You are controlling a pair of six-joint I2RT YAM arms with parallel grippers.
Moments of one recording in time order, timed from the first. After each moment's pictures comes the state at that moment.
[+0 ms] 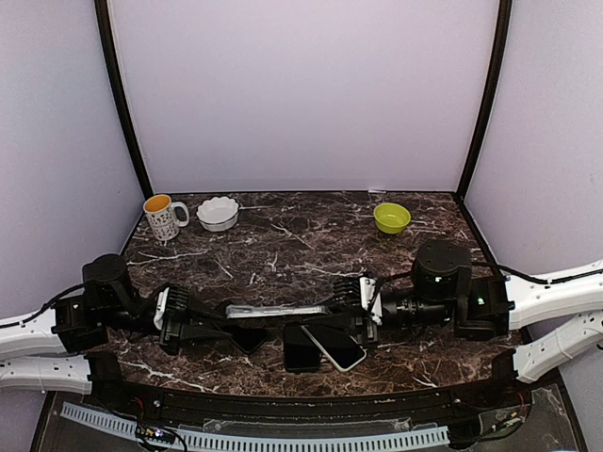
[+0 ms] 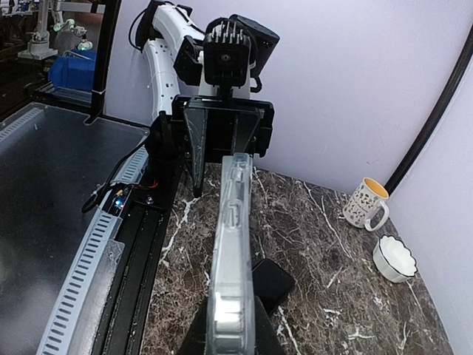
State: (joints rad) left arm -0.98 0.63 0.41 0.03 0.56 0.34; right arm 1.30 1.16 0.72 0.28 -0.26 -0.39
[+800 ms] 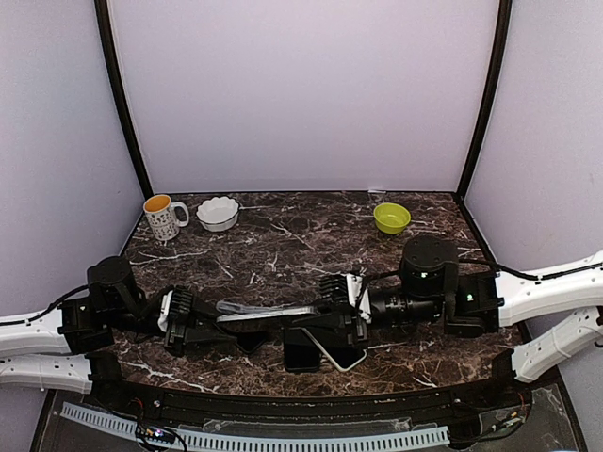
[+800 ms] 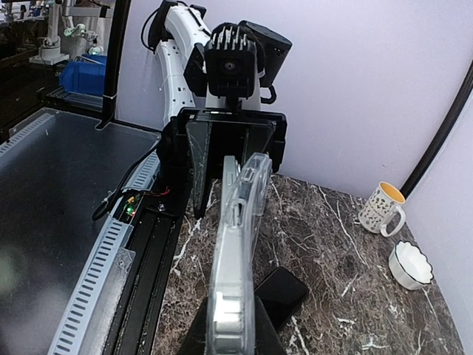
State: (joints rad) left arm -0.99 0.67 0.38 0.13 0.56 0.33; right arm 1.29 1.22 0.77 0.27 -0.31 -0.37
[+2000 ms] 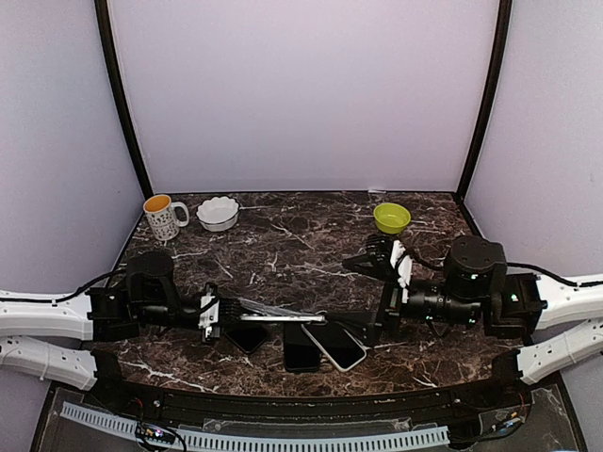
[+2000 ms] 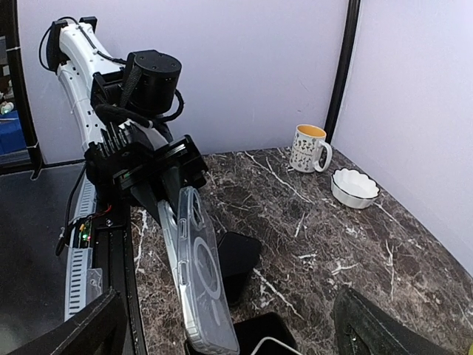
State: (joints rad) left arm -0.99 0.94 0.45 0.17 0.41 0.63; right arm 1.31 0.99 0.70 0.15 0.05 -0.10
